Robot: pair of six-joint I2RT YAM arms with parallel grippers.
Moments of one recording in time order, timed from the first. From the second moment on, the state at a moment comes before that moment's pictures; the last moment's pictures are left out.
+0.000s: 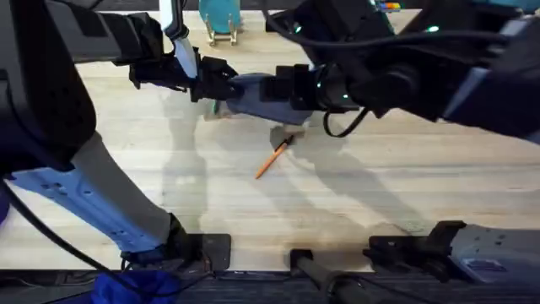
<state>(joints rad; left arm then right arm) 0.17 1.94 1.19 -0.69 1.08 1.49 0.80 1.47 1.20 -0.73 0.26 0.73</state>
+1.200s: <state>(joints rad) 0.17 1.94 1.19 -0.69 1.08 1.49 0.82 1.70 1.20 -0.45 0.34 0.73</state>
